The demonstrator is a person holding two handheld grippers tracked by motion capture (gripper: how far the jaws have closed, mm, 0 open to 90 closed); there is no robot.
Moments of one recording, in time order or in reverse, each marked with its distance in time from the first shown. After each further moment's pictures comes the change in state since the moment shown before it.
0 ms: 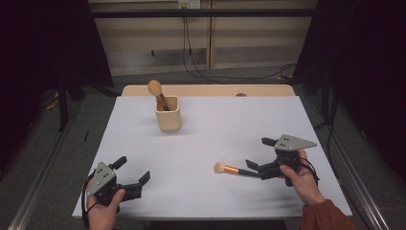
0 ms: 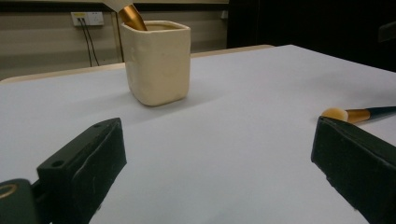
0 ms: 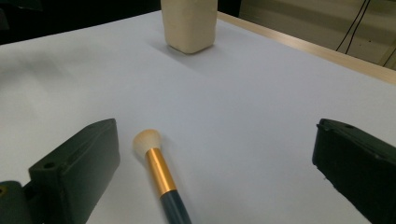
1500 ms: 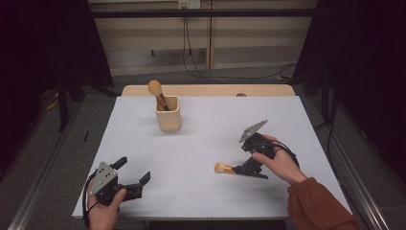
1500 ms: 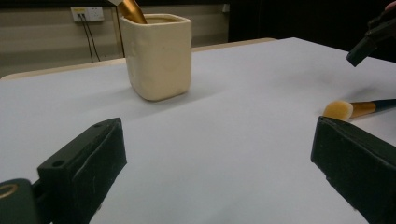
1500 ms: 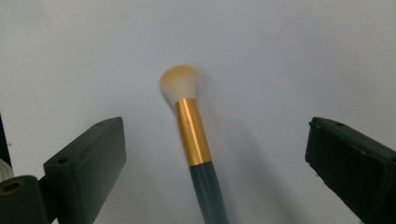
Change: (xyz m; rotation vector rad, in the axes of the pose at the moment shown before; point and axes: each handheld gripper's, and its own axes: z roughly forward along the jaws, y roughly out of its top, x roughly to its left) left arm -0.001 -0.001 0.002 0.029 0.001 0.022; right arm 0.003 0.034 0.068 0.582 0.222 -0.067
